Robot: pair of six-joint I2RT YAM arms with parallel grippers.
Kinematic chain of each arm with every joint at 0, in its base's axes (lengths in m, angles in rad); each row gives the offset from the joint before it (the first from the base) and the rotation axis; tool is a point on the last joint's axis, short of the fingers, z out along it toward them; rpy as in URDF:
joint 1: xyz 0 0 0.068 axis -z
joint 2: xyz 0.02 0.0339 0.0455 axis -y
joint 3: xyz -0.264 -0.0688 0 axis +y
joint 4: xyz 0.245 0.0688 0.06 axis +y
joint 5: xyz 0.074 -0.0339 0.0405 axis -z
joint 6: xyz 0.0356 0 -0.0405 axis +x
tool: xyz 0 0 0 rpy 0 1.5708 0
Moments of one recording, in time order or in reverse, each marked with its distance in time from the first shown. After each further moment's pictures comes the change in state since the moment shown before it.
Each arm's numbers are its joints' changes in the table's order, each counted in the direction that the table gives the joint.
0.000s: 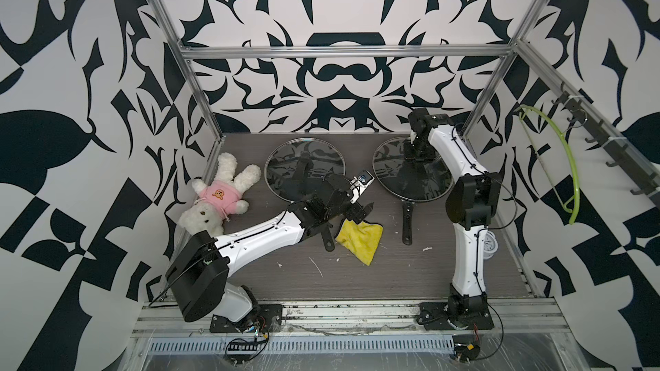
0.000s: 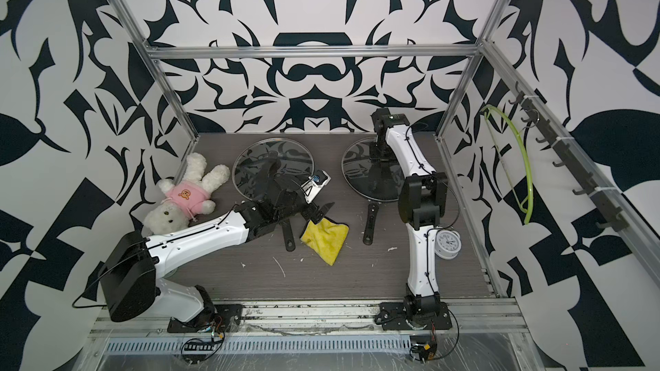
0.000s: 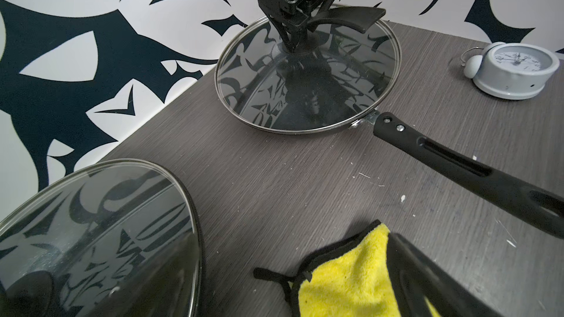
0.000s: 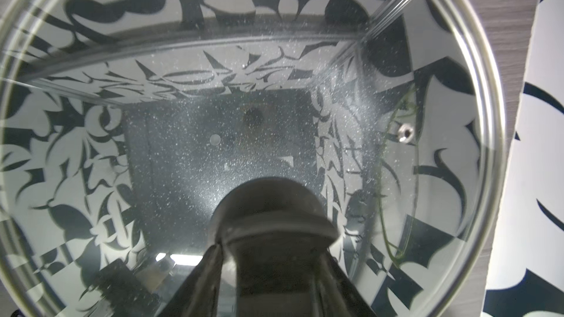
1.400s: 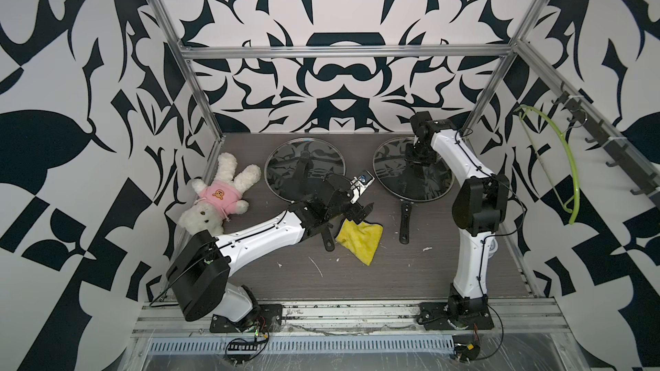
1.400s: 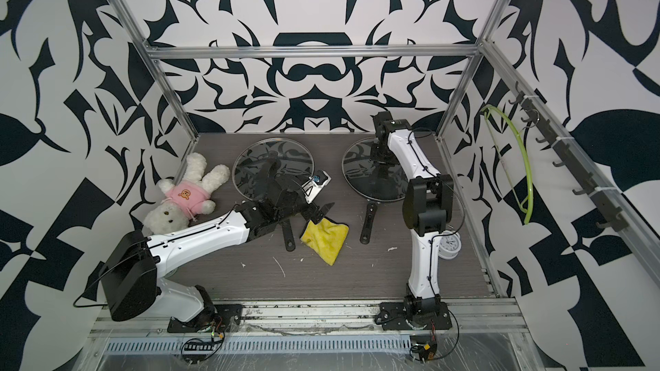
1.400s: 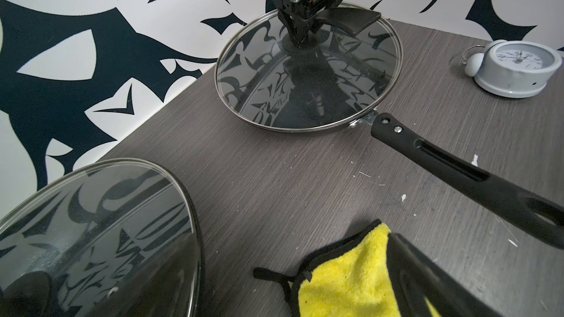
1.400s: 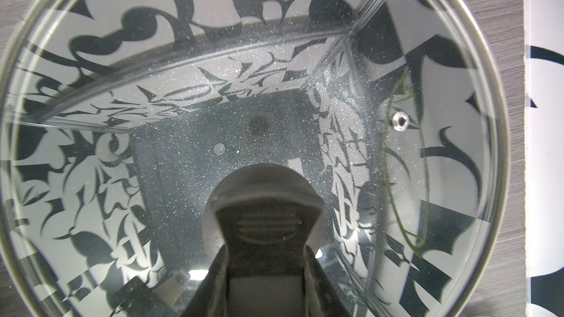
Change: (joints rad) left arm 0.000 -0.008 0.000 0.000 0.000 0.001; right arm 0.007 0.105 0.184 -0.140 0.008 0.128
